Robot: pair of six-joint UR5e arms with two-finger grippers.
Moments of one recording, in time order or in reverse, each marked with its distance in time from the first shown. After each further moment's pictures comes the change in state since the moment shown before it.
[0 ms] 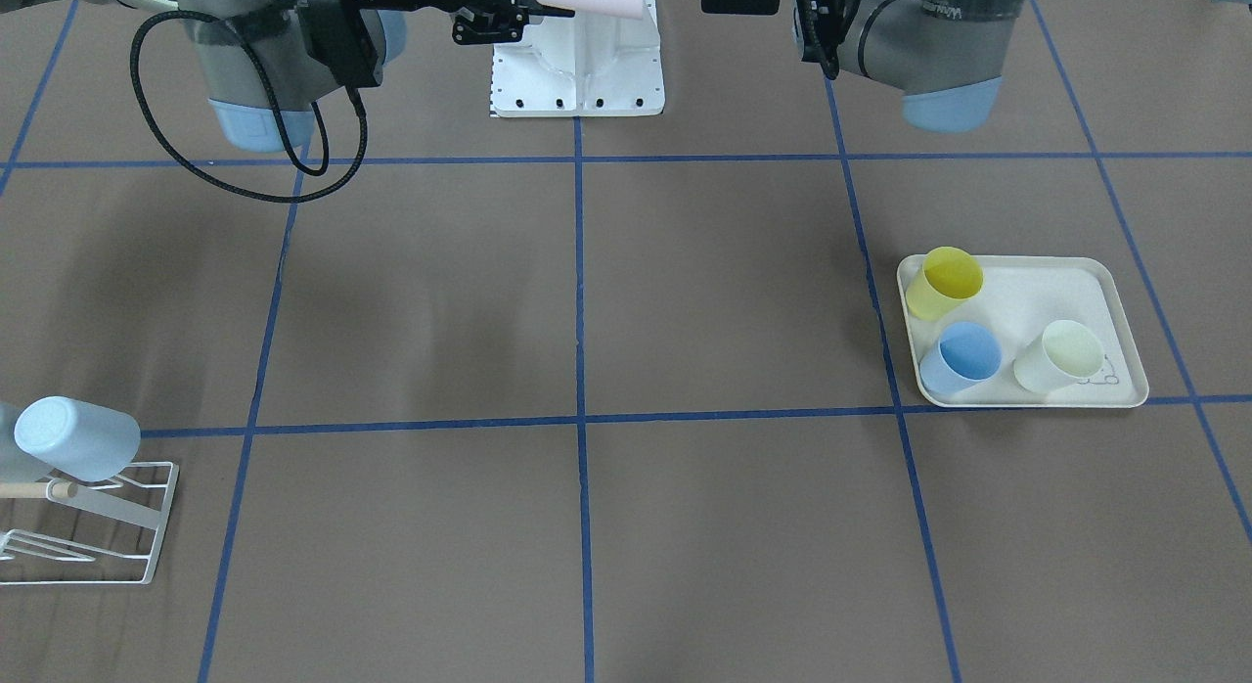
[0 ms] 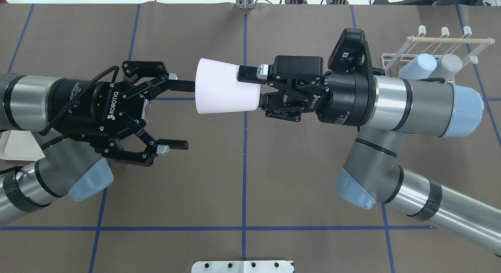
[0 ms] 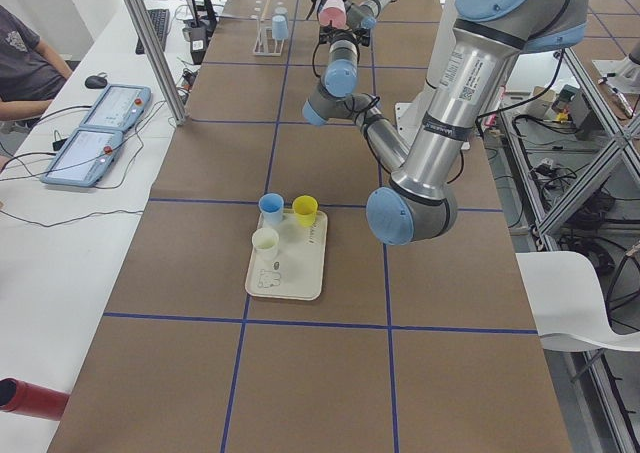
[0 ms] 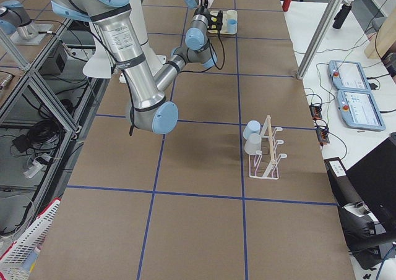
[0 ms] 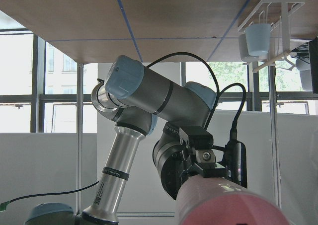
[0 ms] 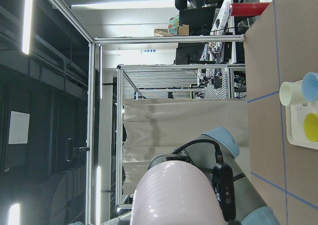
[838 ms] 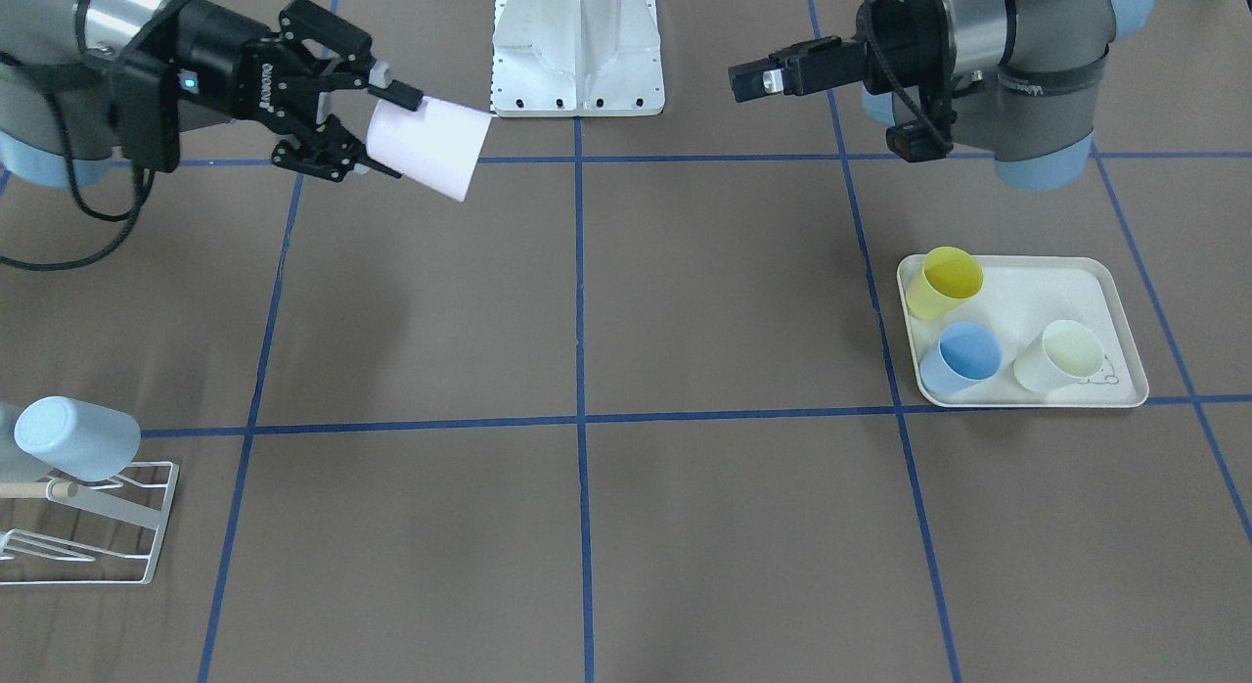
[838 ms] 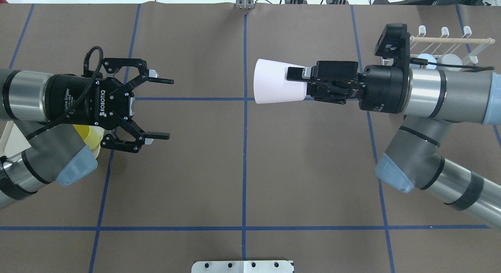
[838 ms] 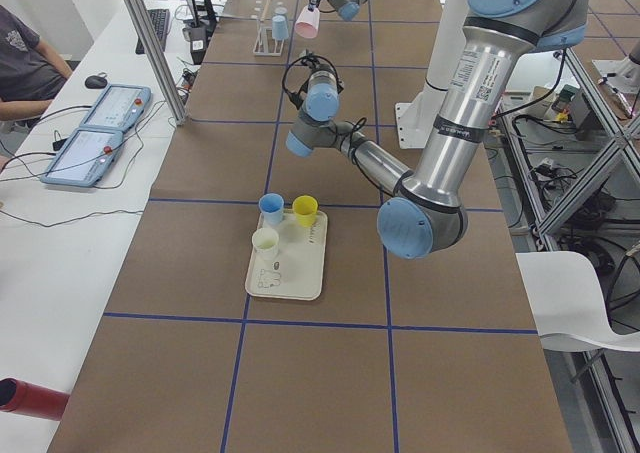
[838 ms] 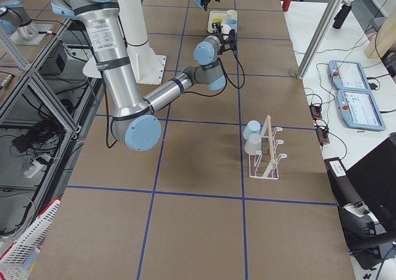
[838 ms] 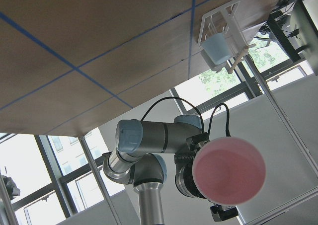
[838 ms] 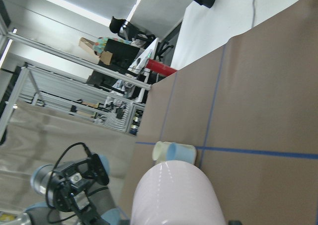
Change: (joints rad) left arm -0.128 0.076 0.158 0.016 -0.096 0.787; right arm 0.293 -0.212 -0.002 -0.230 0.282 -0.382
